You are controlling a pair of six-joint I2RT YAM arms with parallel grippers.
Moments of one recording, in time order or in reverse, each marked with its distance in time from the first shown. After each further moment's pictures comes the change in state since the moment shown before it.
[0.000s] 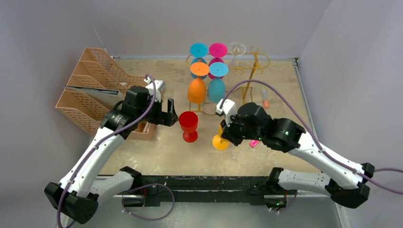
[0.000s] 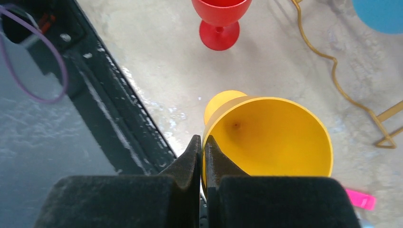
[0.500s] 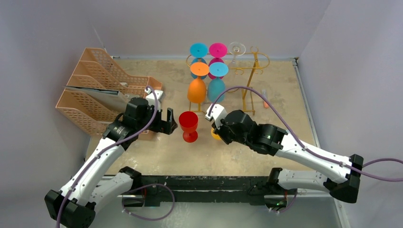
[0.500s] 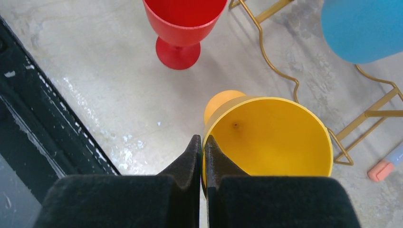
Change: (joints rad) left arm 0.003 -0.109 -0.235 0.157 -0.008 0.045; right arm 0.114 0.061 -0.167 0.238 0.260 -0.129
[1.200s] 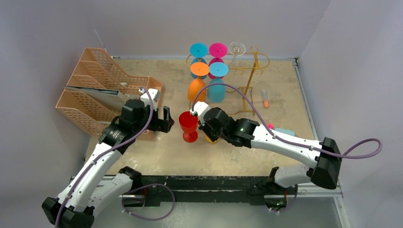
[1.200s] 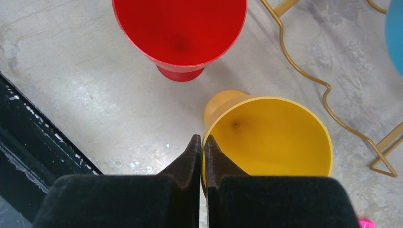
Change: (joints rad) left arm 0.000 -0.068 -0.005 0.024 -0.090 -0.005; right arm 0.000 0.274 0.048 0.112 0.032 0.117
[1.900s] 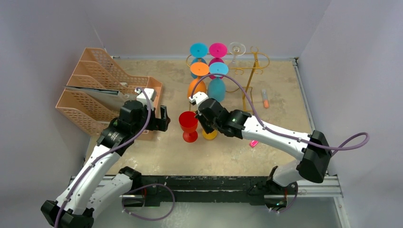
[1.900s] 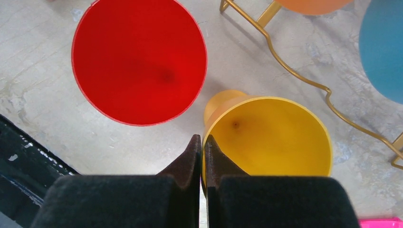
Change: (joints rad) left arm 0.000 -0.028 0.000 -0.011 -0.105 -0.006; right arm -0.069 0.130 0.112 -0.002 0.010 0.115
